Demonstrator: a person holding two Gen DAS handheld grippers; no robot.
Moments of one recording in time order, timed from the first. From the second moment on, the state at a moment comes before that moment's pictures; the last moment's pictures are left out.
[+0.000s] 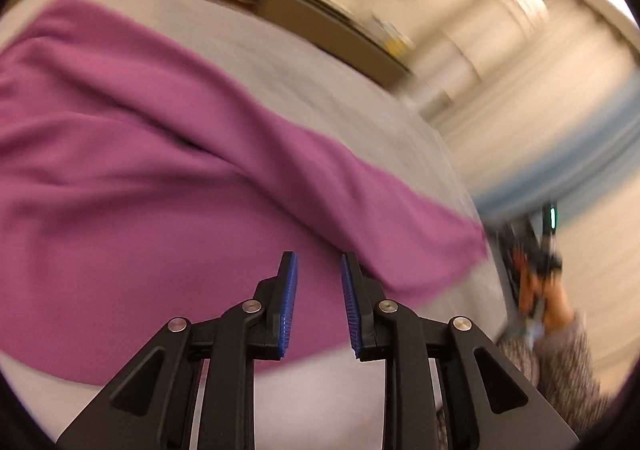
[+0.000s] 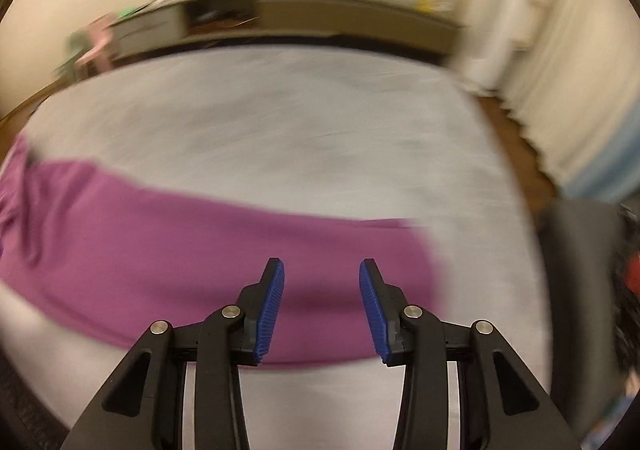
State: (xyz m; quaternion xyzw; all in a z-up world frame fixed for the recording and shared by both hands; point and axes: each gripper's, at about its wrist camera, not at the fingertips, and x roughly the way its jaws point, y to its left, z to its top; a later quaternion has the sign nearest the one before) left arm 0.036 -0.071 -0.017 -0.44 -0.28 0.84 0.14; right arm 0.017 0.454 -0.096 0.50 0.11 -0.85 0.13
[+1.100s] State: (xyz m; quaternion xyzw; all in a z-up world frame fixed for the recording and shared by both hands) left arm -0.009 -0.379 -0.022 -0.36 -0.50 0.78 0.01; right arm 0.013 -0.169 -0.100 0.50 0.28 -0.70 0.42
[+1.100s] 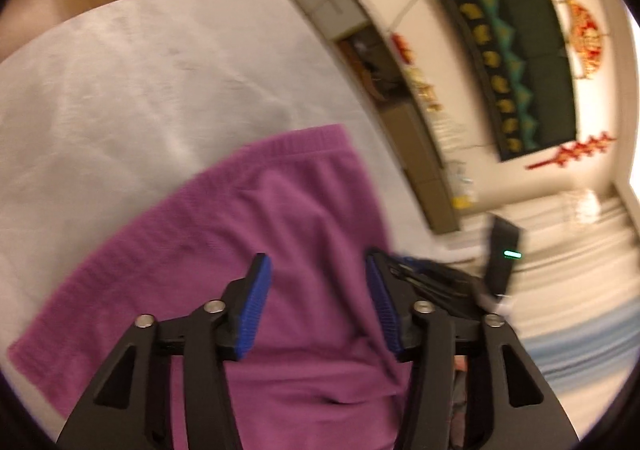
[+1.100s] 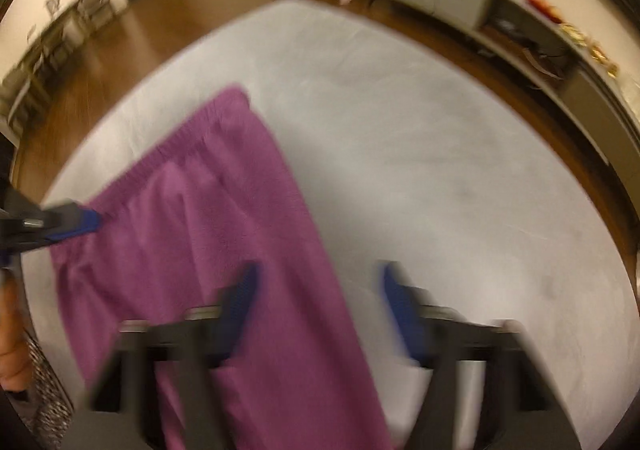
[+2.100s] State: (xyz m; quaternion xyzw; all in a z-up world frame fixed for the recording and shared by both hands) left arm 0.088 -0.378 0.014 -0.32 -0.42 0.85 -0.03; right arm 0.240 0.081 -0.087 0.43 0.23 -0.76 0.43
